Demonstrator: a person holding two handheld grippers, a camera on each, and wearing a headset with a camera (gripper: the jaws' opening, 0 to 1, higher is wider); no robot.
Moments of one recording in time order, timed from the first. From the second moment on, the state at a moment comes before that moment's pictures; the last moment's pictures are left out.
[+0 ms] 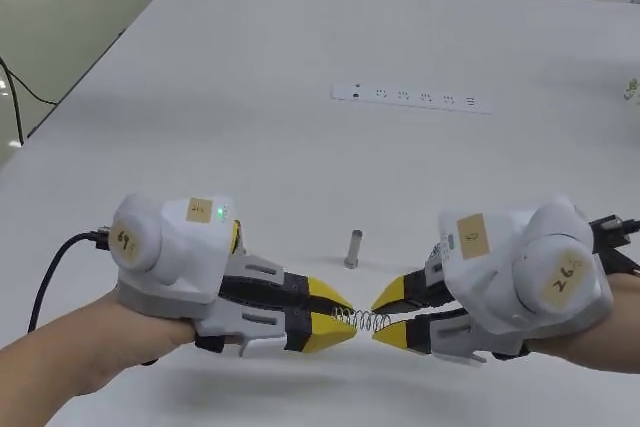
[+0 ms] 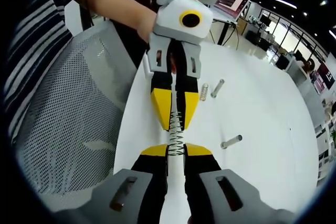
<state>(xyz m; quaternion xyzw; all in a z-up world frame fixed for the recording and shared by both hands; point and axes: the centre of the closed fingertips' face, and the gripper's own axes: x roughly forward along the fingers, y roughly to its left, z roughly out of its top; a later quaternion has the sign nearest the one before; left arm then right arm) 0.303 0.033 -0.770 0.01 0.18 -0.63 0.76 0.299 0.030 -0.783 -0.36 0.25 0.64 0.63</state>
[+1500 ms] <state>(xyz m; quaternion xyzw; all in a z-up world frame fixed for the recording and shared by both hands) 0.302 0.035 -0.776 0.02 0.19 -0.63 0.75 0.296 0.042 -0.747 -0.34 0.20 0.66 0.64</state>
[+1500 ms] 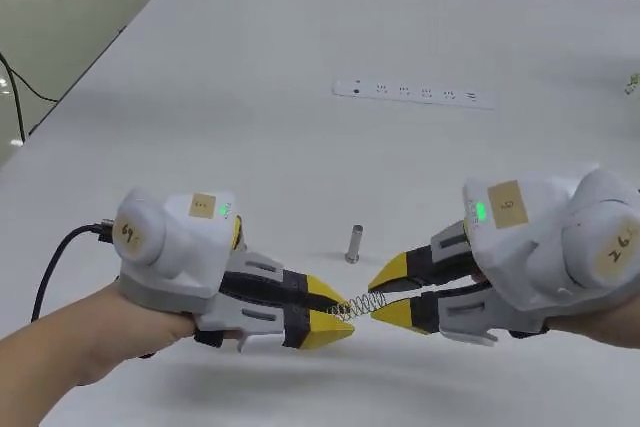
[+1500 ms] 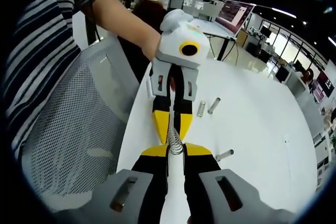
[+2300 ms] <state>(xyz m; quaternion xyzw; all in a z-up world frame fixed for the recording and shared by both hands) 0.305 0.034 -0.774 0.05 0.19 -0.62 0.76 0.294 0.070 -0.734 -0.32 0.16 0.66 0.66</state>
